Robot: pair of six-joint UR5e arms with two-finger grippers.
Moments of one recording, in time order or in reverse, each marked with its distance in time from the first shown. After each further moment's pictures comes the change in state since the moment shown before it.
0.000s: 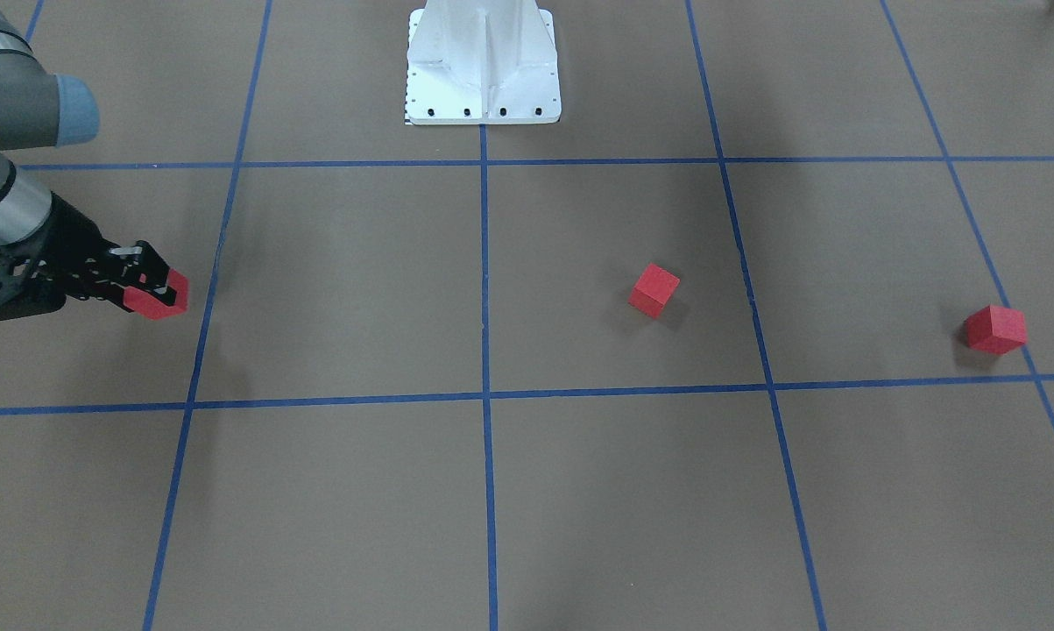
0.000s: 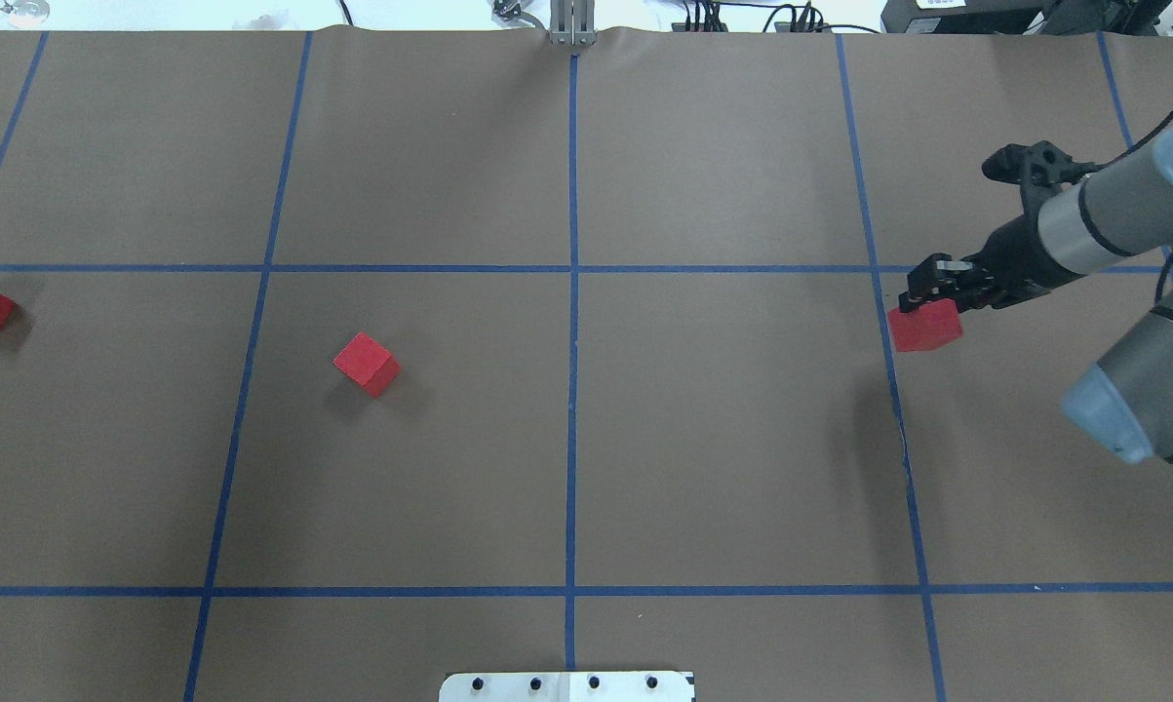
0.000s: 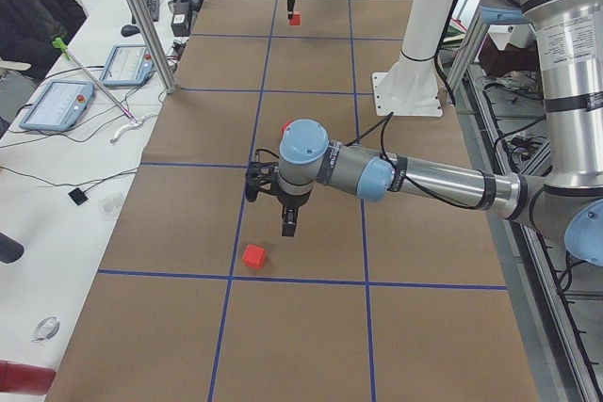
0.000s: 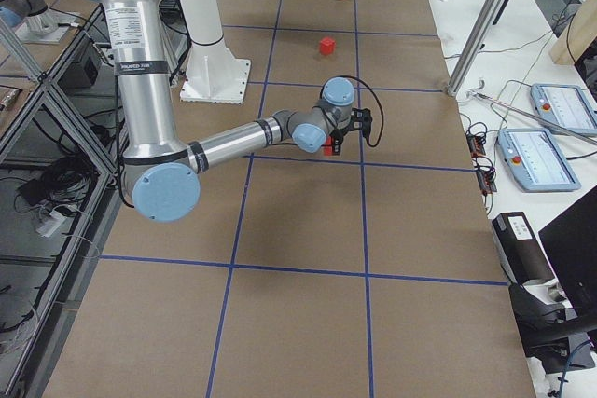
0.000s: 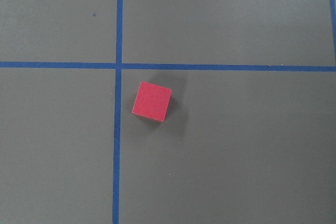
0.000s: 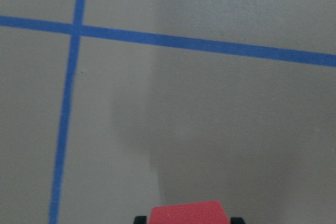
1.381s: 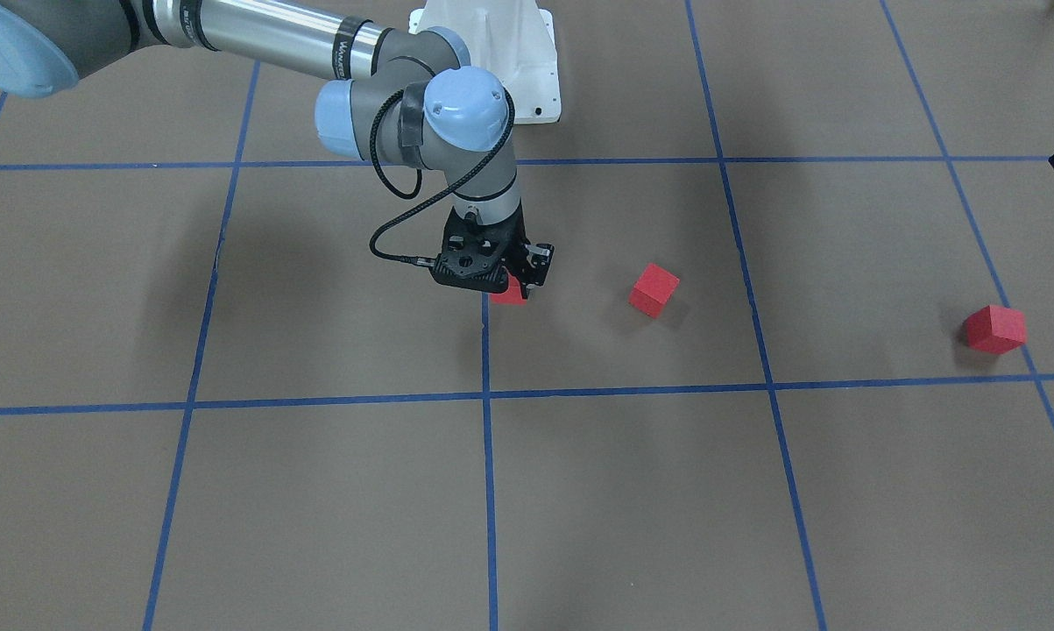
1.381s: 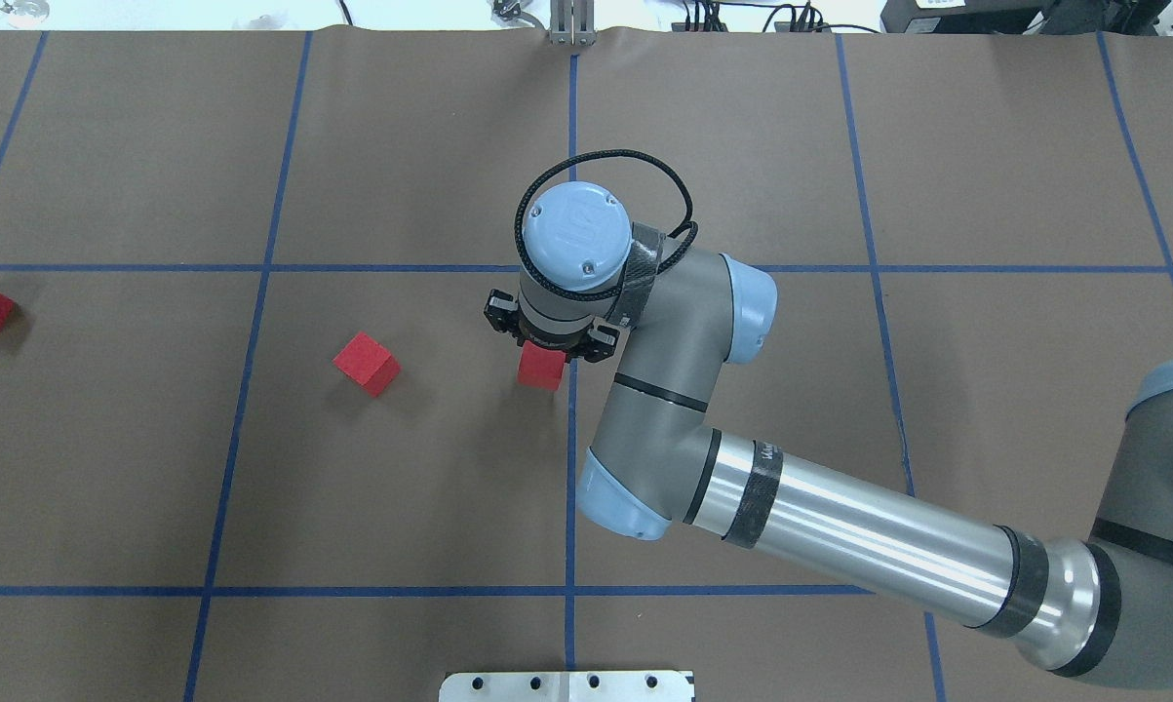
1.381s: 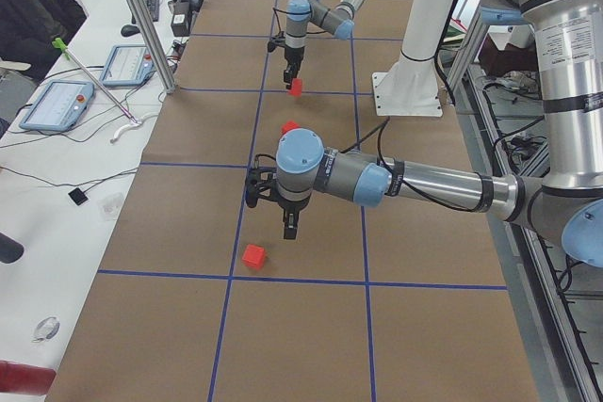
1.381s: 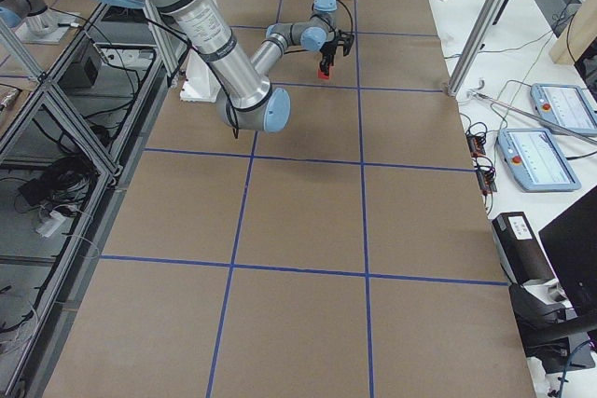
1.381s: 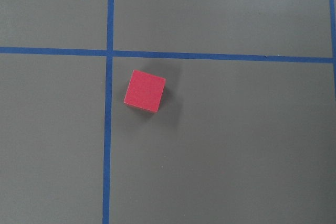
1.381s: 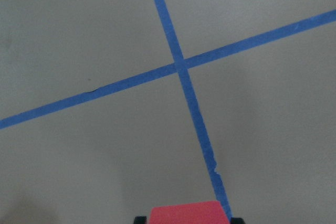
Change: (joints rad) left arm 0.008 -0.007 0.033 0.002 -0.046 0.003; right arm -0.407 0.680 -0.341 -0.336 -0.403 0.483
